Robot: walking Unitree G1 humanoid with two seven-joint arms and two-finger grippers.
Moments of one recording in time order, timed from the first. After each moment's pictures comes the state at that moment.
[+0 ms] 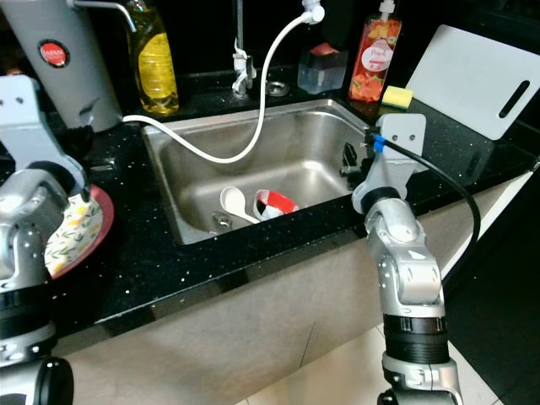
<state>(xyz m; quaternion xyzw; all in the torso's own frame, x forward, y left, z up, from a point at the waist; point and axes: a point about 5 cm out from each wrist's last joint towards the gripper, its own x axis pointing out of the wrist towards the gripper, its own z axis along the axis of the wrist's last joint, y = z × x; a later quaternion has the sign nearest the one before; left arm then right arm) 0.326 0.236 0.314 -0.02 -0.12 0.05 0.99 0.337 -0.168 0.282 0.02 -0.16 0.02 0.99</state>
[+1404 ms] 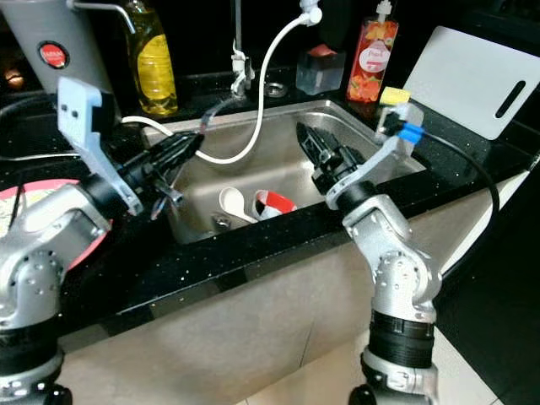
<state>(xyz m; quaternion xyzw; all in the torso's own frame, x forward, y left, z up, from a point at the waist) 0.284 0.149 0.319 -0.01 -0.18 -0.35 0.92 0.317 -0.130 0.303 0.34 -0.16 0.29 0.88</state>
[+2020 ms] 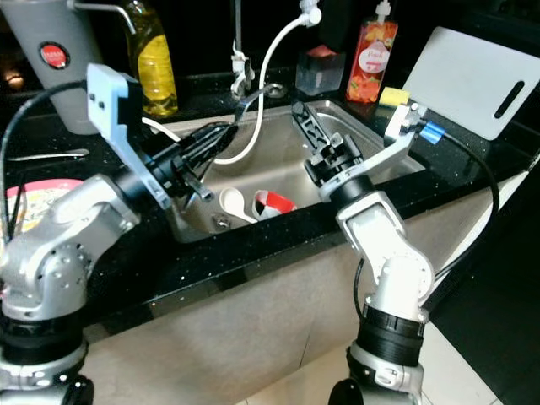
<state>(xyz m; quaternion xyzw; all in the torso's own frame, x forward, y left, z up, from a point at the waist) 0.284 0.116 0.328 -0.03 -0.21 -0.41 0.89 0.309 -0.117 0.313 0.47 -0.15 0.35 0.80</state>
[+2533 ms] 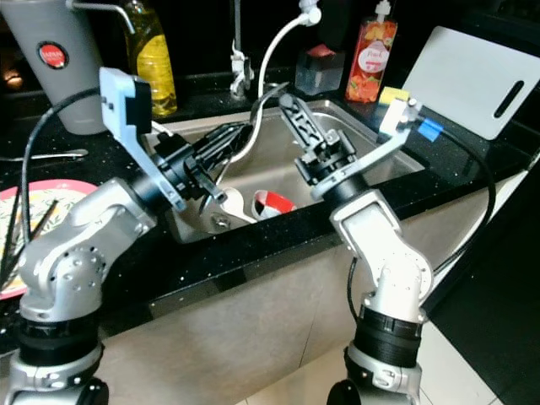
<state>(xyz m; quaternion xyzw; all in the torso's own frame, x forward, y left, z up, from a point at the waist) 0.283 0.108 0.328 -0.08 -0.21 -0.42 0.88 0.296 -0.107 0.324 0.47 -0.16 0.41 0.77</state>
